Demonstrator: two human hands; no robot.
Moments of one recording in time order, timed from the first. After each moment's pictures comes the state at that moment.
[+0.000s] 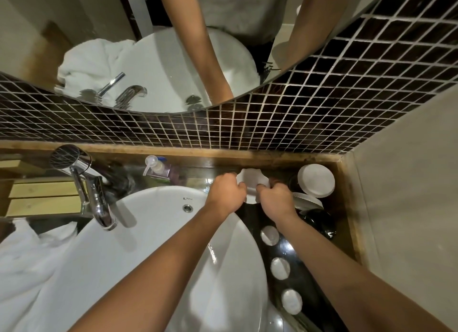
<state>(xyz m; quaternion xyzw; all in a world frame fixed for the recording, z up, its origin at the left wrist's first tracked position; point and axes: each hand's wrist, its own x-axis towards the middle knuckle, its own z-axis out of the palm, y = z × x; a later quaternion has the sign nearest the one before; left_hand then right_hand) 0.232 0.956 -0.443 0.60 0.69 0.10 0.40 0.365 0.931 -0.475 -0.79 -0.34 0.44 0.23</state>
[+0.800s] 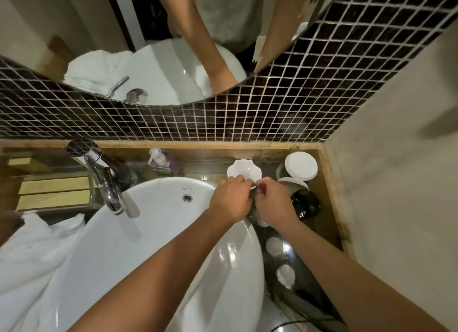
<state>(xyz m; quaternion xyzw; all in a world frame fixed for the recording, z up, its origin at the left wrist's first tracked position) 0.239 0.901 -0.425 0.82 0.53 0.03 0.23 0.365 0.873 -0.435 -0.76 -0.54 0.32 0.17</state>
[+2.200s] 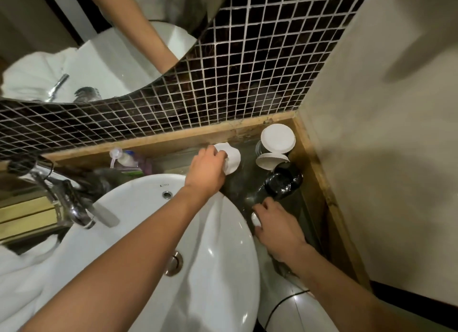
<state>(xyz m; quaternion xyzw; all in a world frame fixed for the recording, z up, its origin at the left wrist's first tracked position) 0.239 0.940 -0.454 0.84 0.51 0.02 0.18 0.392 0.774 -0.473 -0.72 -0.65 0.23 -0.04</state>
